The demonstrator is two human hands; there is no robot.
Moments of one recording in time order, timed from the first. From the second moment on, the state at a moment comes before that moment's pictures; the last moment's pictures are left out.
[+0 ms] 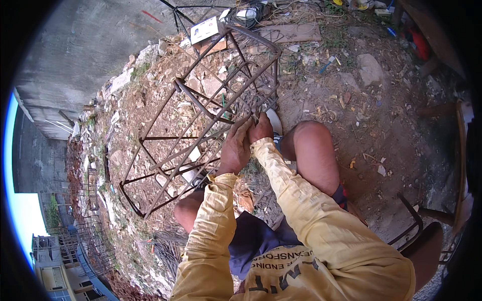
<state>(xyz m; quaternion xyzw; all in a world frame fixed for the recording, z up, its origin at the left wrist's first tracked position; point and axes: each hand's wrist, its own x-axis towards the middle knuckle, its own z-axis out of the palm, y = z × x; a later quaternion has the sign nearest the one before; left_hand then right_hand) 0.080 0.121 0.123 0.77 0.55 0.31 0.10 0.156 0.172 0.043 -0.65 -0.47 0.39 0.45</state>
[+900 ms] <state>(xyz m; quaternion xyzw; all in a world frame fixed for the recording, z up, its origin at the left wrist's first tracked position) 0.103 0.145 0.065 -0.03 0.46 0.64 0.62 0.196 0.250 -0.024 -0.53 -0.77 0.33 0.16</state>
